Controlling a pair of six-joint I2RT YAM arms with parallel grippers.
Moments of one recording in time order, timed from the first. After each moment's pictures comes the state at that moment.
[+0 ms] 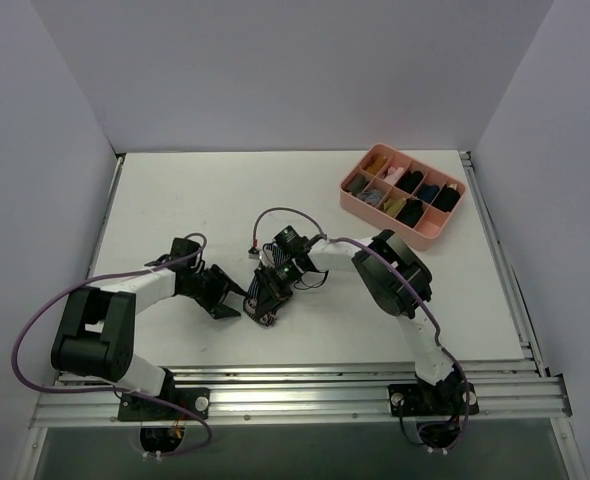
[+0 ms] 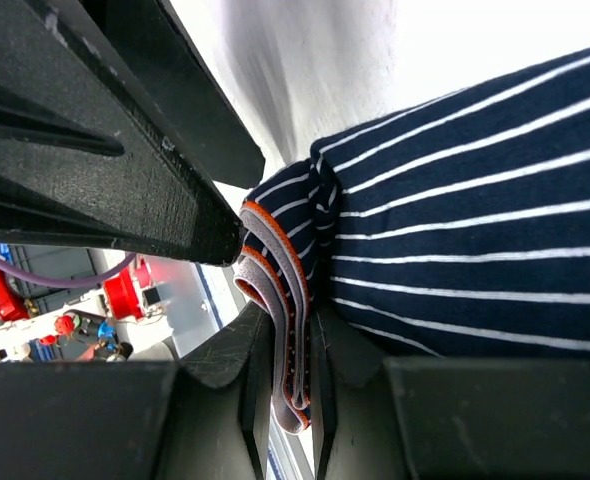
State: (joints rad) left arm -0.20 1.51 0.66 -0.37 0.56 -1.10; right arm 0.76 2.21 1.36 -0.29 -0.98 0.34
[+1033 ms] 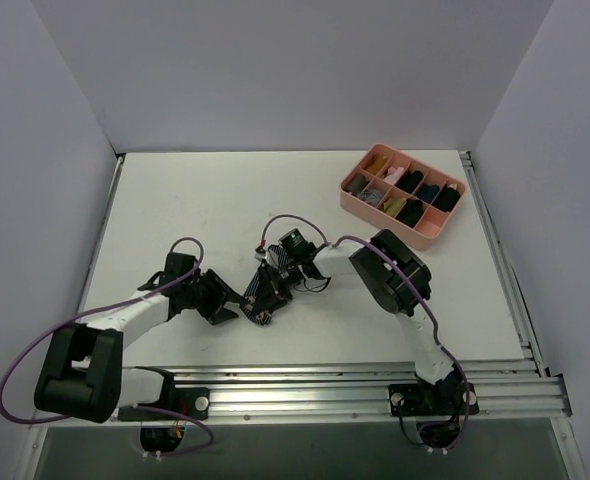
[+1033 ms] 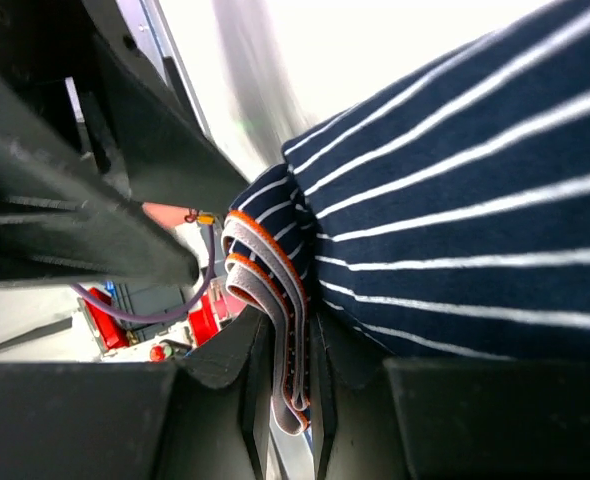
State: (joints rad) left arm -0.23 1.28 0.49 -0.22 0.47 -1.10; right arm 0.73 2.22 1.25 0.03 -1.05 0.68
